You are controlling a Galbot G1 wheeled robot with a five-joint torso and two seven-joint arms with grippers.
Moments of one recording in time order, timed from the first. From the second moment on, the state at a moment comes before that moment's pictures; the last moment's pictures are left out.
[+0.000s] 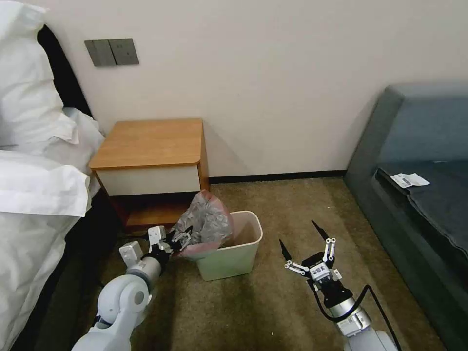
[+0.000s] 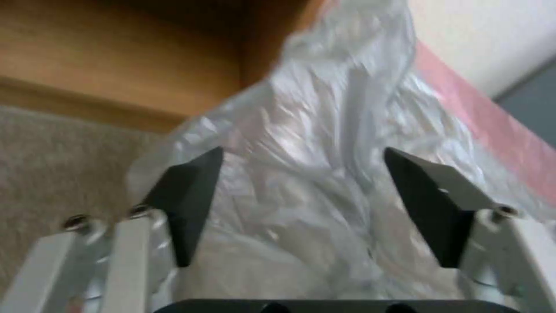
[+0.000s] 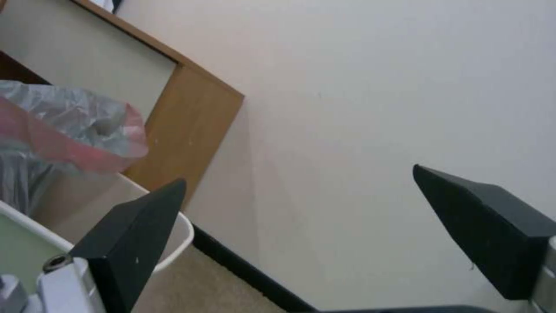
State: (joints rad) left arm 1.38 -1.26 -0.52 -1.96 -0.81 0.56 -0.11; right arm -1.63 1.34 0.51 1.90 -0.40 0.56 -0.03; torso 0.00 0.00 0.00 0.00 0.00
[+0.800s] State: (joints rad) left arm 1.33 -1.26 -0.51 -1.87 -0.79 0.62 -0.09; right arm -1.67 1.38 0.53 1.90 -0.42 0.62 -0.03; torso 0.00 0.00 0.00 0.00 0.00
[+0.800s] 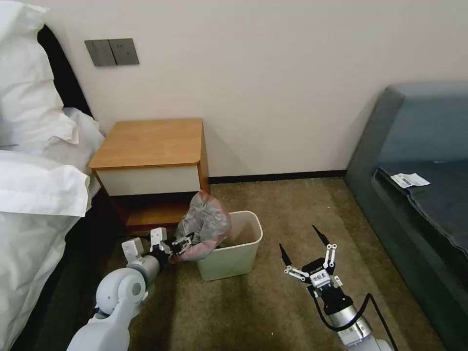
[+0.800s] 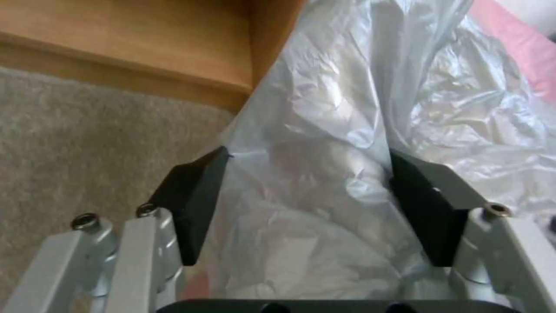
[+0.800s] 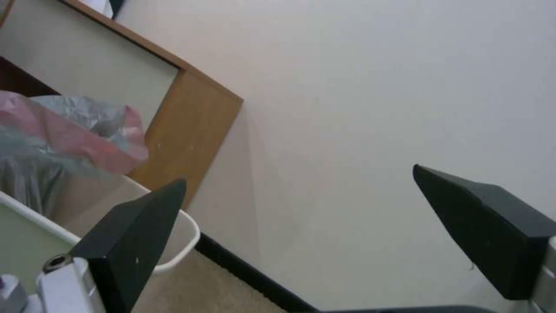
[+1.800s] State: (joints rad) left arm 1.34 -1.27 -0.49 -1.83 -0.74 0.61 -0.07; right arm -1.69 1.39 0.55 1.91 -0.42 0.64 -0.02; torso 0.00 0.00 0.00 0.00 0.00
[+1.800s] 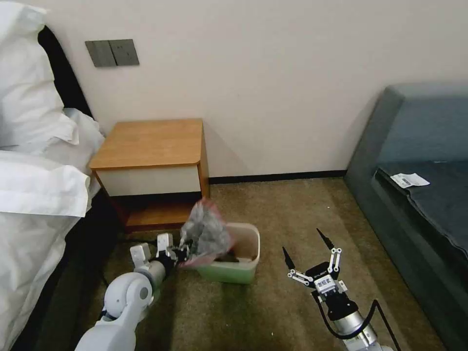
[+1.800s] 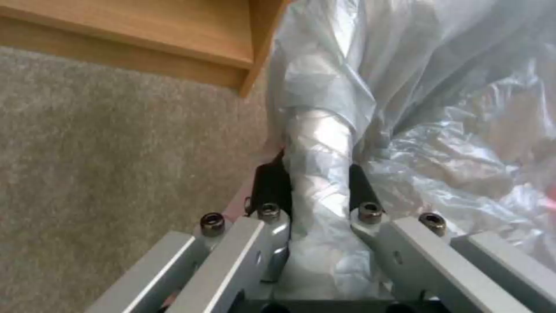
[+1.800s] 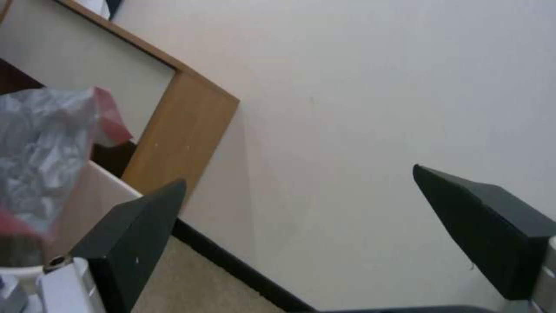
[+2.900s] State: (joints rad) left arm 1.51 -1.38 -0.66 -2.08 -0.55 0.45 -0.10; right arm -1.62 1.35 0.31 2.14 -0.01 0.43 -0.03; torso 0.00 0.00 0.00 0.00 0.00
